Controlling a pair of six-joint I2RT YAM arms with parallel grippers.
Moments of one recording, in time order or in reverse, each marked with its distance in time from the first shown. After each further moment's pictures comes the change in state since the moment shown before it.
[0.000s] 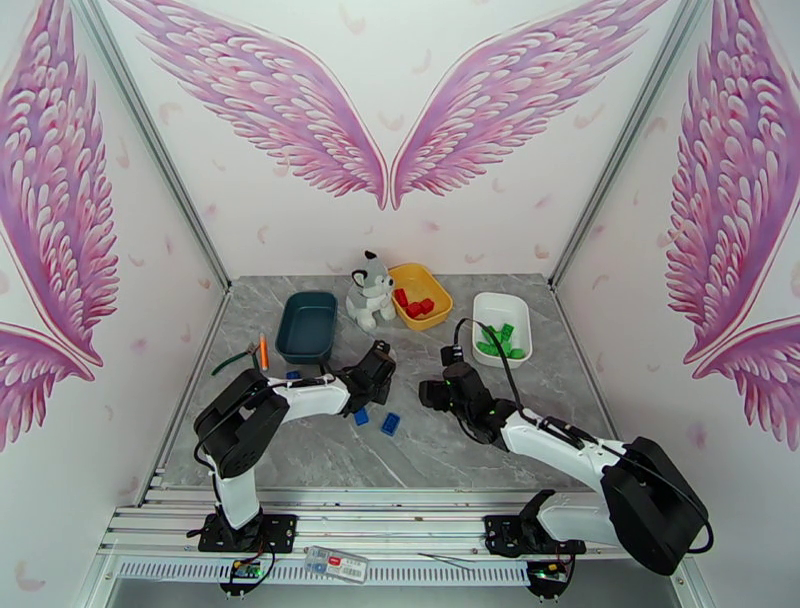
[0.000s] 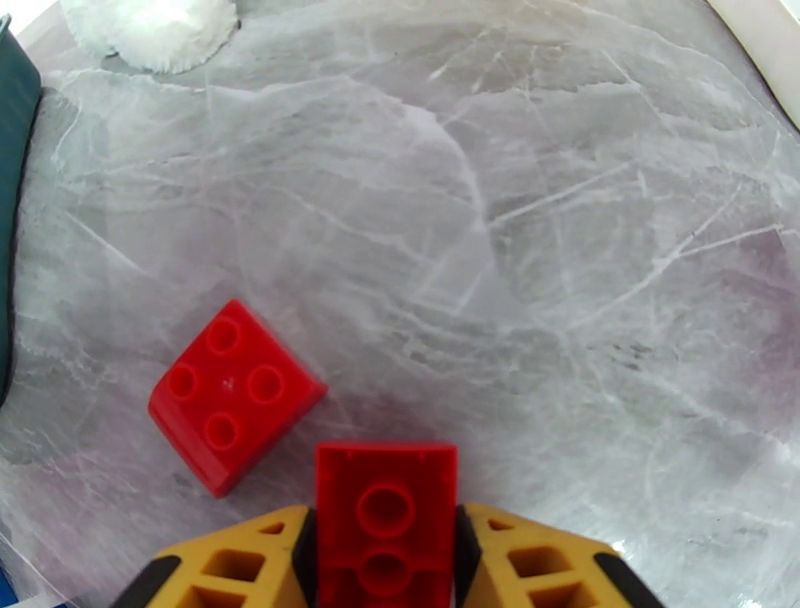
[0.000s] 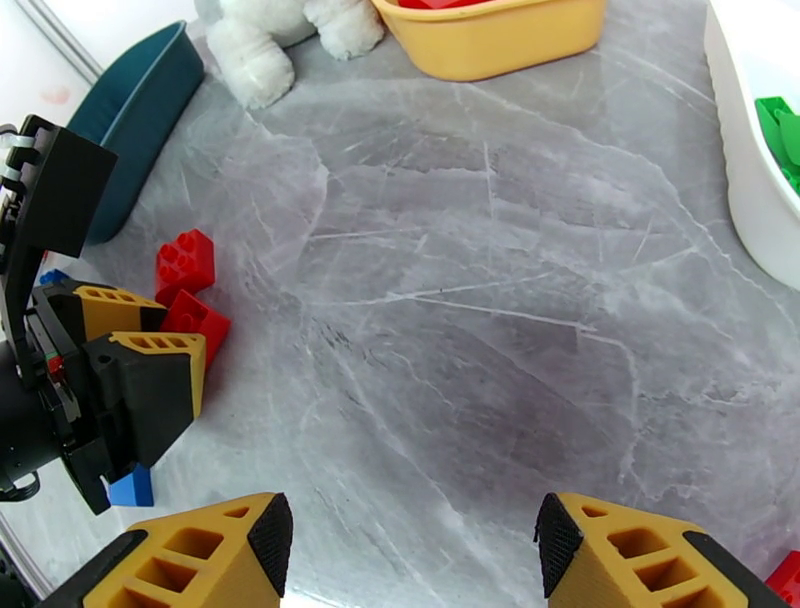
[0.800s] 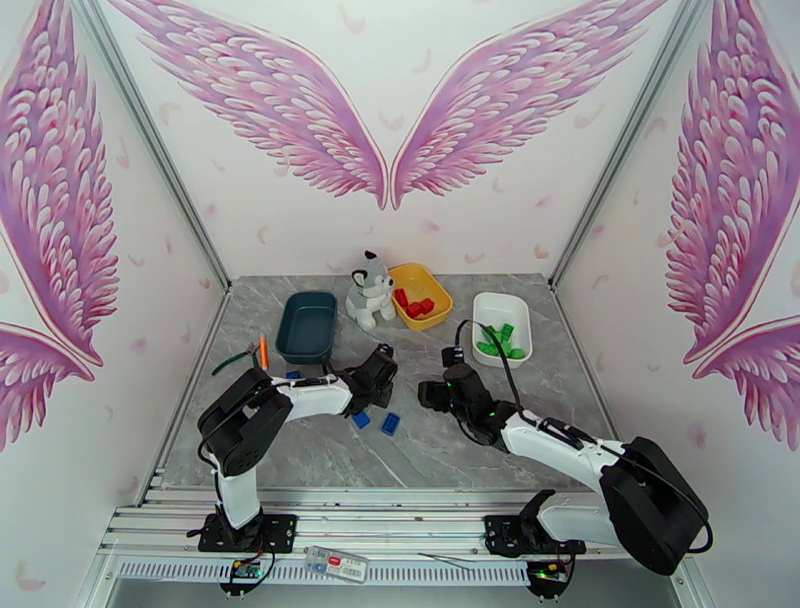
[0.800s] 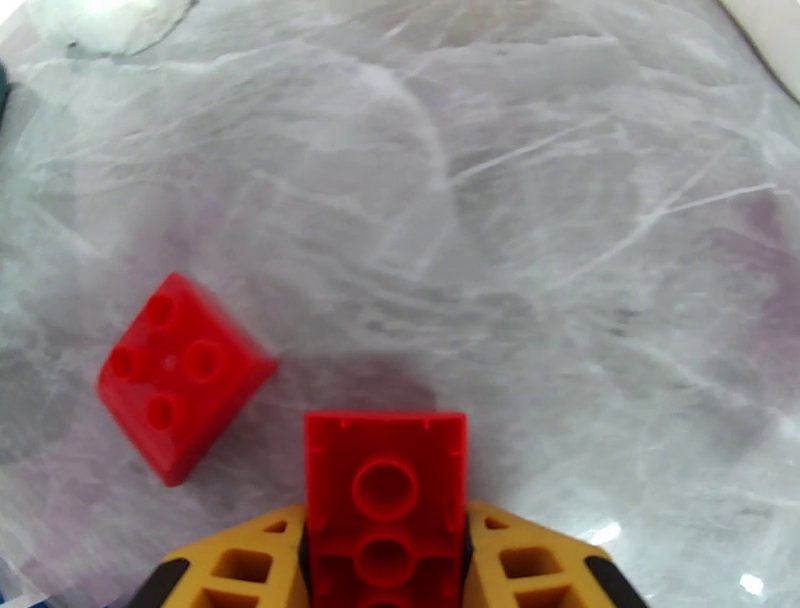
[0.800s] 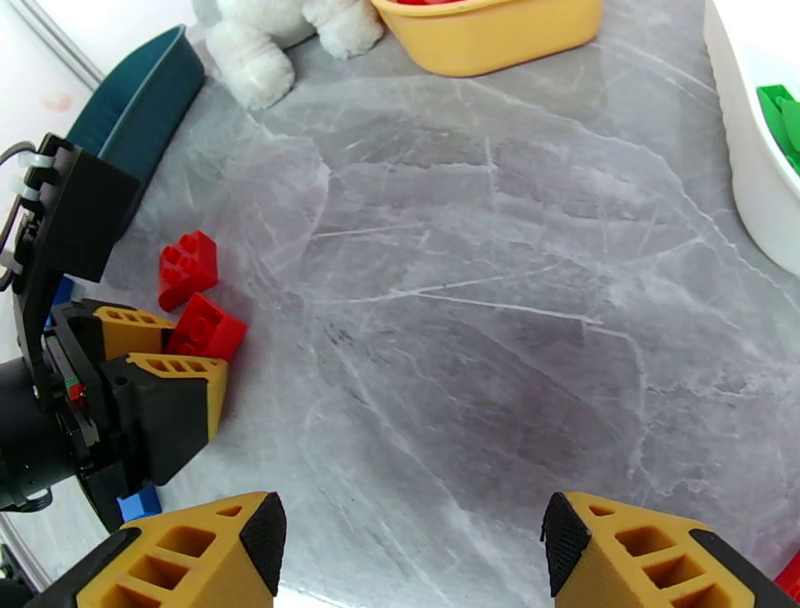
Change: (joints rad) left arm 0.007 -0.005 0.006 0.017 0.103 0.007; right arm 0.000 0.000 -0.016 0.034 -0.024 0.033
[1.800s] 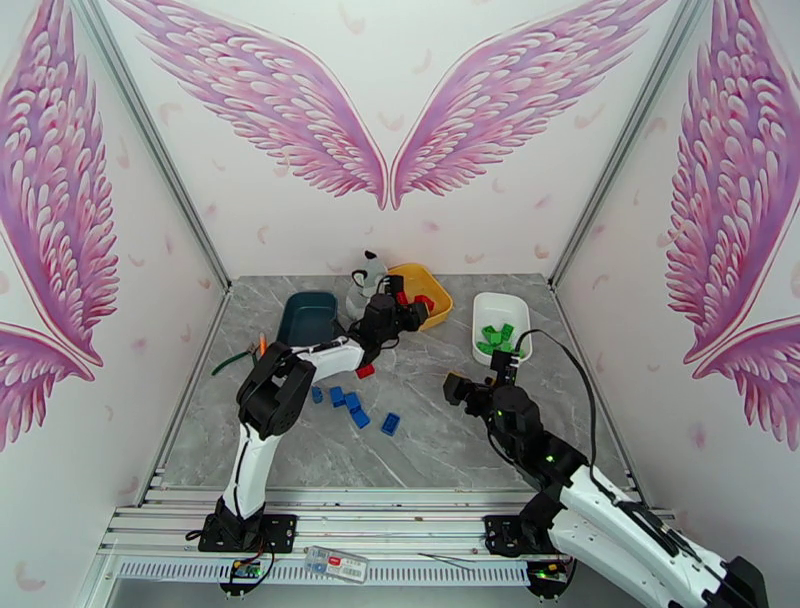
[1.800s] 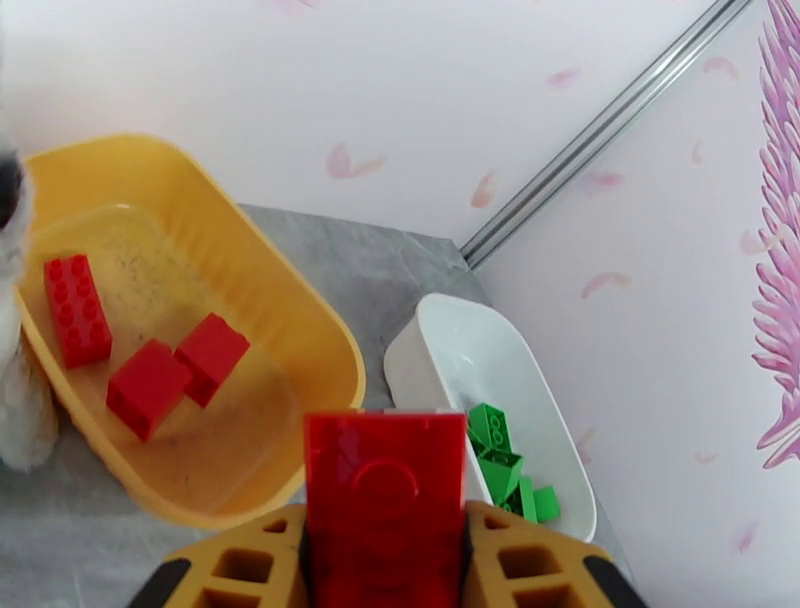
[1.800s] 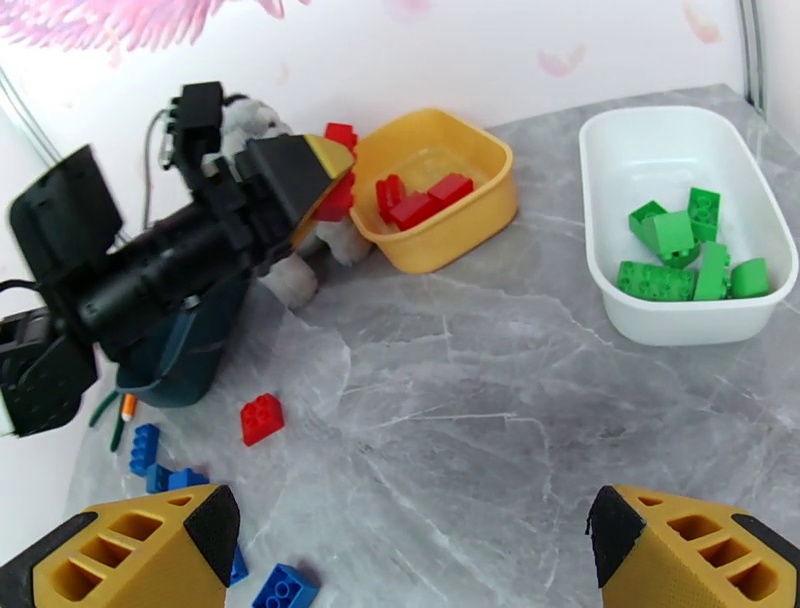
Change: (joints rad) left arm 0.143 0.367 0.536 0.567 0.315 -0.297; right arm -0.001 -0.636 -0.146 -0.138 0.192 0.068
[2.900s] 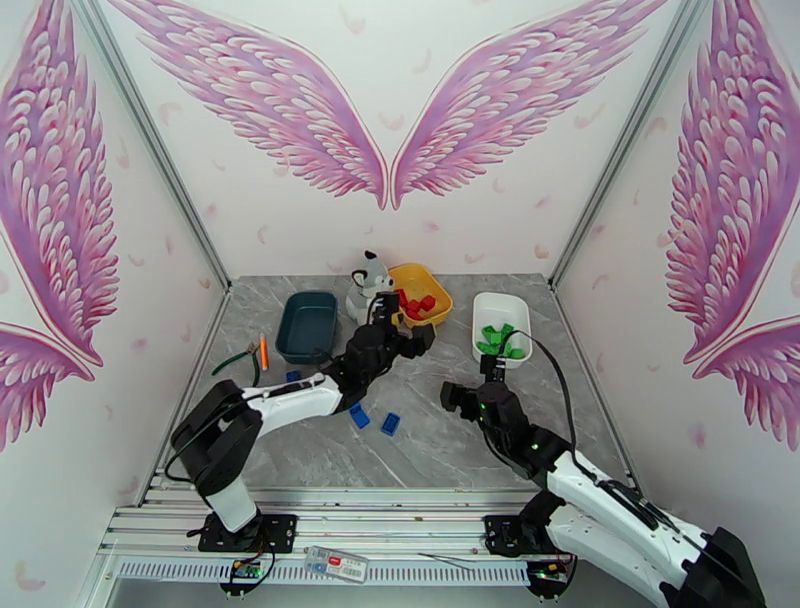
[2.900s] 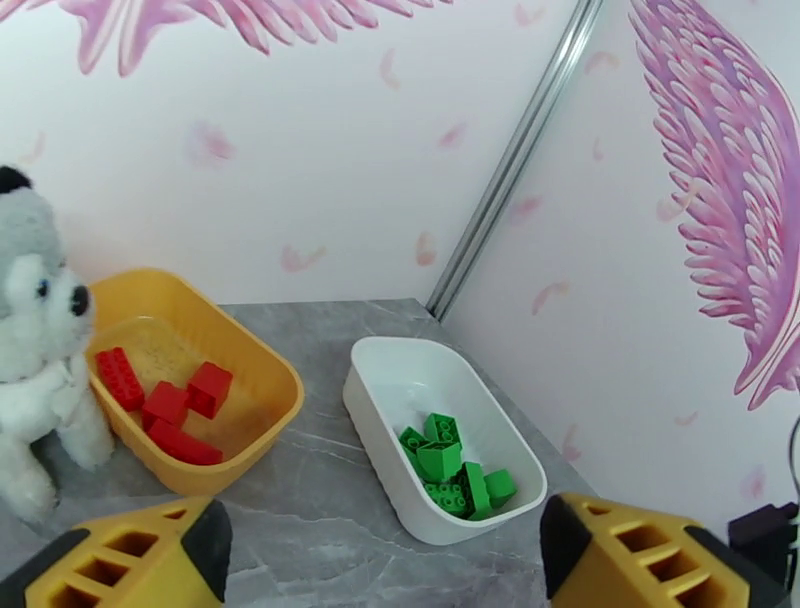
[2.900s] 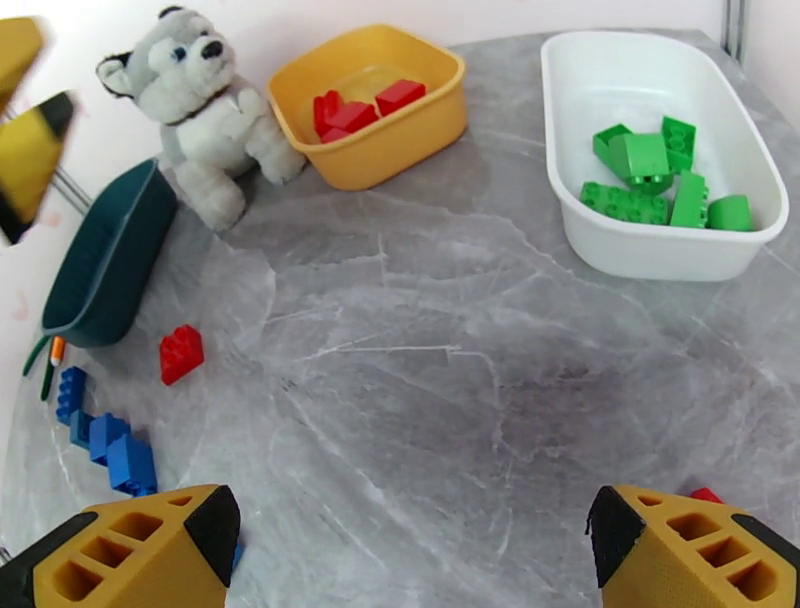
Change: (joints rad) left arm -0.169 -0.580 -0.620 0.180 -0.310 0.219; right arm 0.000 0.259 0.050 -0.056 0.008 -0.006
